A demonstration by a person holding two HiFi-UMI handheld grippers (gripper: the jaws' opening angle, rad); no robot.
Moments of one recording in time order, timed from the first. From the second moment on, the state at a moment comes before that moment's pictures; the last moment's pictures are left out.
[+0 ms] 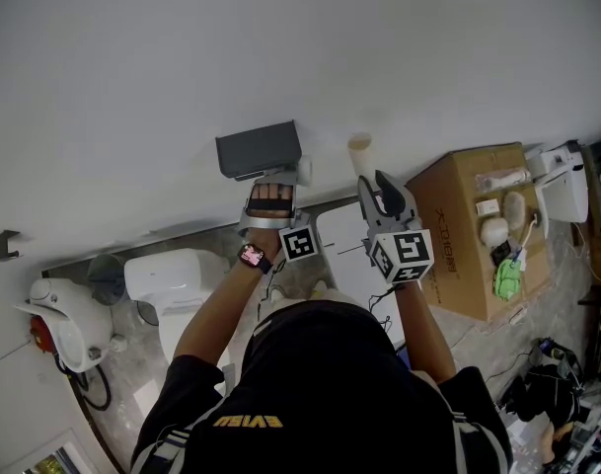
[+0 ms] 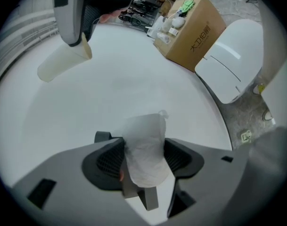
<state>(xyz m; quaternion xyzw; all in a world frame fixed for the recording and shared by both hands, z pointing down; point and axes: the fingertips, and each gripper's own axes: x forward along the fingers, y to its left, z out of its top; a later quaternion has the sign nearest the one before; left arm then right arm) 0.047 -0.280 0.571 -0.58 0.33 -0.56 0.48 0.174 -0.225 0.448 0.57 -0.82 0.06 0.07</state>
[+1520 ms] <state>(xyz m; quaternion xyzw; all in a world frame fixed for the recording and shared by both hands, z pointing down) -0.028 -0.271 0.580 -0.56 0.36 -0.60 0.45 0.126 -0.221 0.453 0.53 -0.84 0.06 0.07</state>
